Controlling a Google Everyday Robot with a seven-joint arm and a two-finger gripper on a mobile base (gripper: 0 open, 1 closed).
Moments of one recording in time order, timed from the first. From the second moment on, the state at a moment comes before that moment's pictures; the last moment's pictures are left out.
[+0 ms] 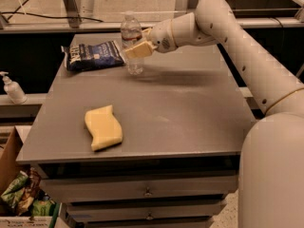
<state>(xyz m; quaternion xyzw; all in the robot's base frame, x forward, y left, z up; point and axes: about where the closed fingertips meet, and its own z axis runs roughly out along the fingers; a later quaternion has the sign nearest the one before) 0.733 0.055 0.888 -0.55 0.63 0.33 0.45</state>
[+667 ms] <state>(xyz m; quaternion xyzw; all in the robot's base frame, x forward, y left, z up) 0.718 0.010 0.885 -0.55 0.65 0.31 0.43</state>
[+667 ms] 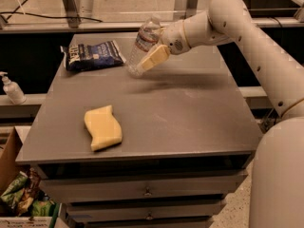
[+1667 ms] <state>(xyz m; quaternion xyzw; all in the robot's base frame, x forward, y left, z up) 0.702 0.014 0.884 -0.57 0.64 0.31 0.40</state>
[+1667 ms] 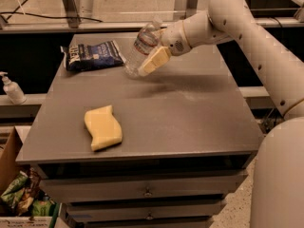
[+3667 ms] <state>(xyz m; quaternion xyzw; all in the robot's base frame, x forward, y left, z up) 0.716 0.005 0.871 -0.58 0.66 0.28 0.39</state>
